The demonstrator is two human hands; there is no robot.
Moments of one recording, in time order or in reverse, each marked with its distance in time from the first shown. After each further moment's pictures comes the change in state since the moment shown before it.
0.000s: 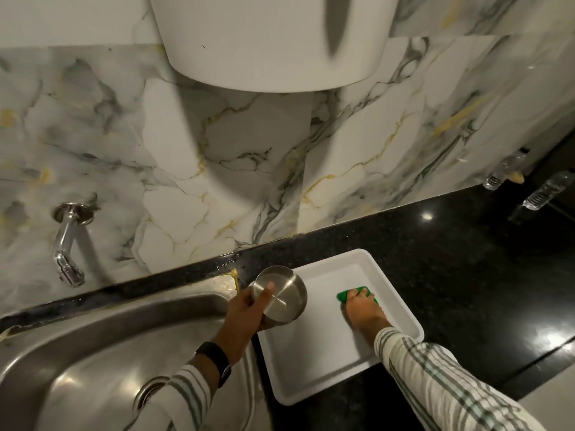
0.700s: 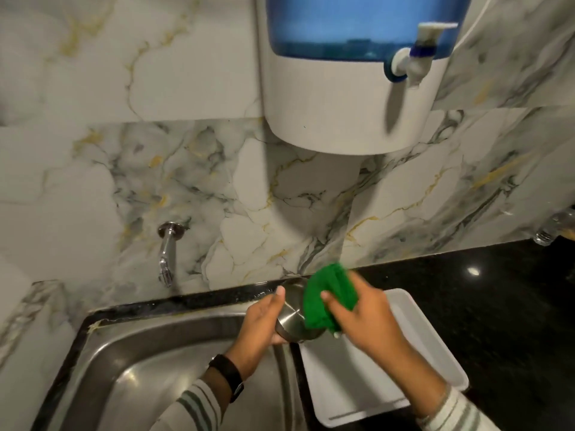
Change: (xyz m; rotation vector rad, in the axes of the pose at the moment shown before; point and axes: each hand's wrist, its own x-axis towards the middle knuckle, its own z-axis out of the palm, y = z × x) left_hand -0.094 0.068 -0.051 0.010 -0.002 0.222; right_hand -0.155 -0.080 -0.128 1.012 0.534 -0.556
